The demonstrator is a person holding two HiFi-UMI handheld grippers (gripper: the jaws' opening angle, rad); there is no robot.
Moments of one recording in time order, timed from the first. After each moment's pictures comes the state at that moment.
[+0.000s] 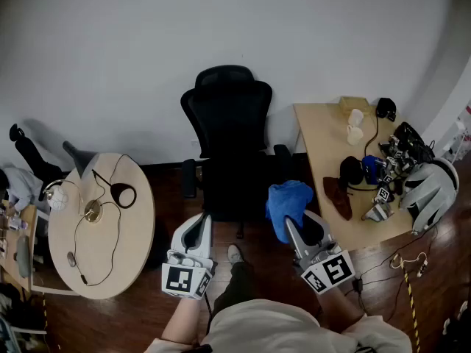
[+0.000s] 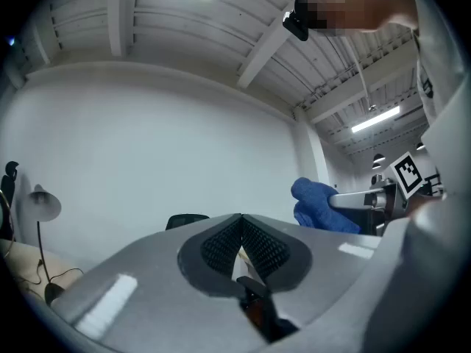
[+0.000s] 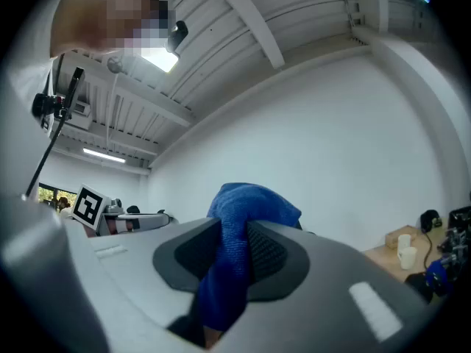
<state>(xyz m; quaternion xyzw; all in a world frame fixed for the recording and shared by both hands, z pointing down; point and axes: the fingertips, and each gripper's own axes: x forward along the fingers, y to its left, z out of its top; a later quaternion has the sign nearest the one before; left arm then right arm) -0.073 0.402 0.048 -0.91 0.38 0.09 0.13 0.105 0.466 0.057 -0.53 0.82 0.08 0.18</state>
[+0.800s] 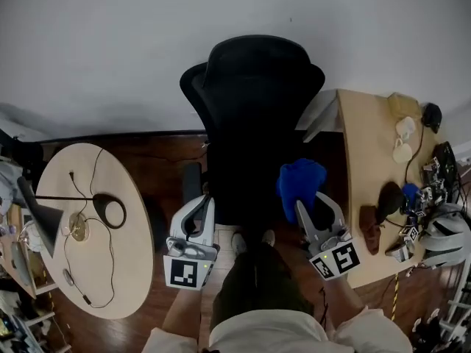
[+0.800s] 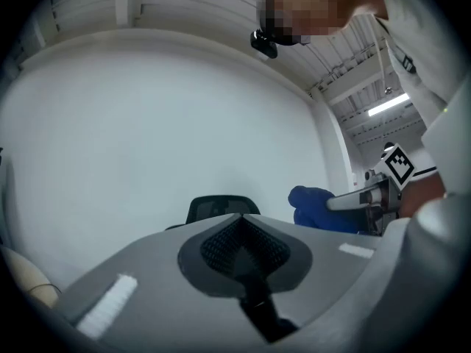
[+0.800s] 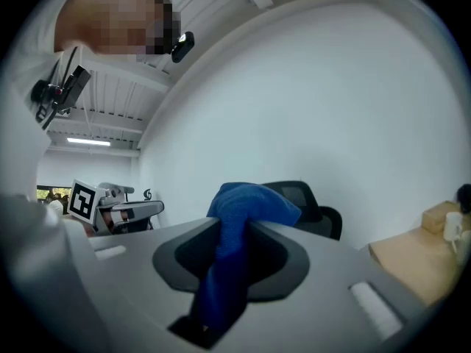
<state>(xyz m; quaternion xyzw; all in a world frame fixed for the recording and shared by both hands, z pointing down) -0.121 -0.111 0.310 -0.91 0.41 -0.12 0.02 0.076 -0.081 0.263 -0.53 0.84 -0.01 0.08</state>
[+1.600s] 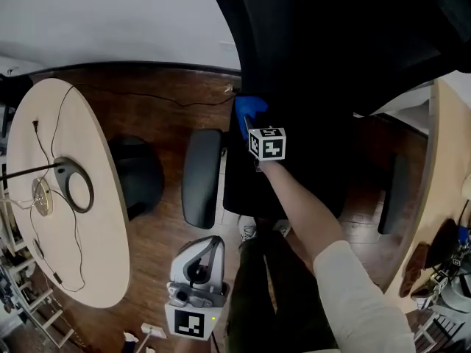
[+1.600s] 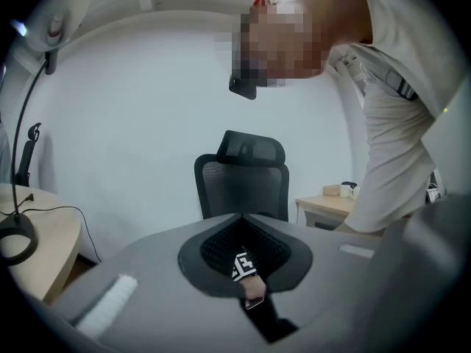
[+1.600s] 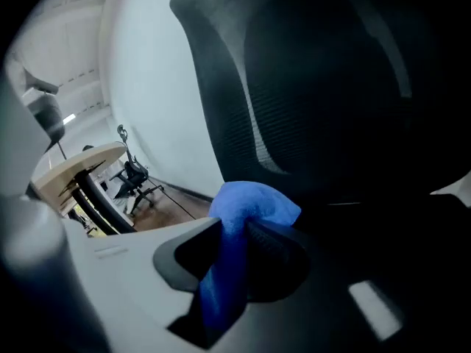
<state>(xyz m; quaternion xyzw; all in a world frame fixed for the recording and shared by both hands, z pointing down) -0.138 -0.194 0.575 -0.88 0.48 0.03 0.07 -0.068 -0.422 1.029 -0.48 0.79 -0.34 -0.19</state>
